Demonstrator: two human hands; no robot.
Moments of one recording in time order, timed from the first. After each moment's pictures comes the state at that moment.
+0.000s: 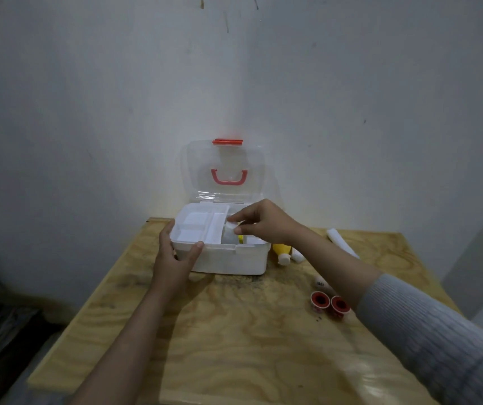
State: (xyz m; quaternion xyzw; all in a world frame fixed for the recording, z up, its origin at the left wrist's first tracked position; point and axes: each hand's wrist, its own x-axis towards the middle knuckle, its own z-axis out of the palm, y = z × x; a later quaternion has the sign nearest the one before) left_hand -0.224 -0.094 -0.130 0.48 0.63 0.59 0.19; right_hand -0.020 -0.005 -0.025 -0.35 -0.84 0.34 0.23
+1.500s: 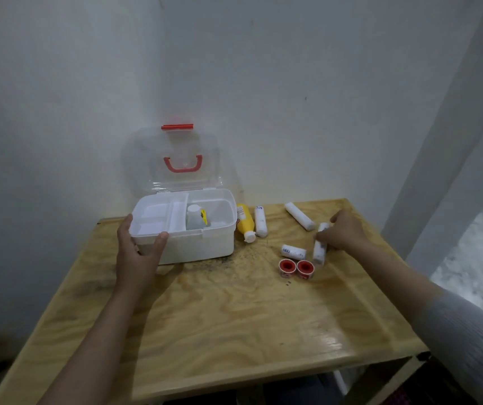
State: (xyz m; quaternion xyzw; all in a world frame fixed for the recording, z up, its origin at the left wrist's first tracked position) left_hand -0.226 -0.093 -0.132 0.49 0.62 0.59 0.18; right_hand 0.165 -0.025 -0.093 -0.78 -0.54 0.22 0.25
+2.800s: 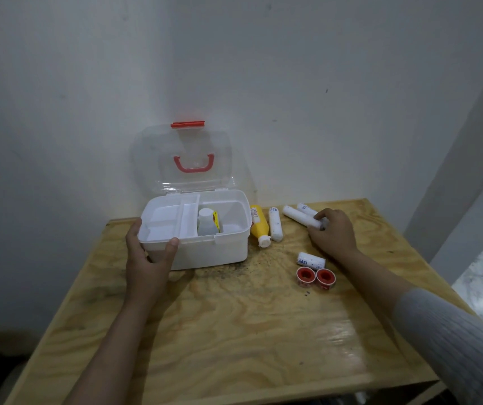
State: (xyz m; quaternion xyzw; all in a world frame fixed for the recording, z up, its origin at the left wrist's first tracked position) left_hand -0.226 -0.091 -0.138 0.49 0.62 0.60 0.16; right_hand 0.131 0.015 -0.142 -0.67 -0.63 0.12 0.38
